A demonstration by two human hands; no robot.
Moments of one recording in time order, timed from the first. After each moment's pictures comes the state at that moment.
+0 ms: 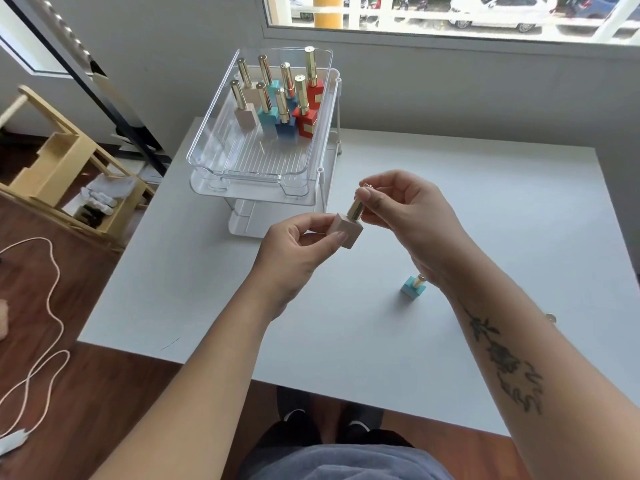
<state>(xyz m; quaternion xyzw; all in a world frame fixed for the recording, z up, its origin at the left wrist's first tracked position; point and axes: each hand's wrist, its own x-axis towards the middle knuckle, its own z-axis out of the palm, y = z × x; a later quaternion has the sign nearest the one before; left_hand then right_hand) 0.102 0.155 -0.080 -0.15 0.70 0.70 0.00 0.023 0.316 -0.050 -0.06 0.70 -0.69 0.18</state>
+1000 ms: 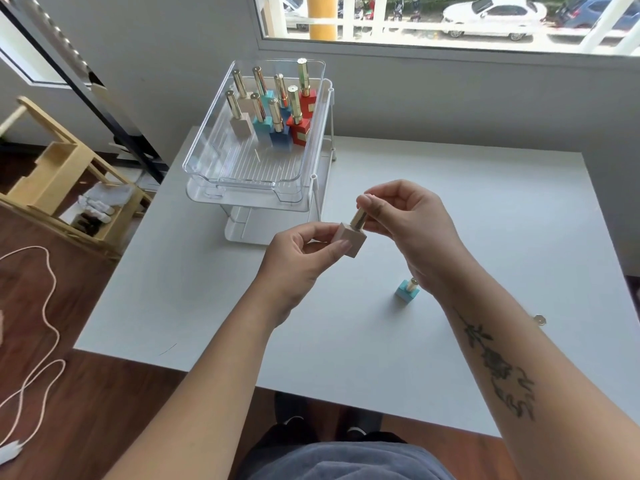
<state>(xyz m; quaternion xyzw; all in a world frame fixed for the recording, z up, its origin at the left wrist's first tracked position) 0.103 0.167 -0.076 -0.14 0.69 0.71 0.02 0.025 0.323 -0.053 -0.03 0.67 -0.72 0.16</state>
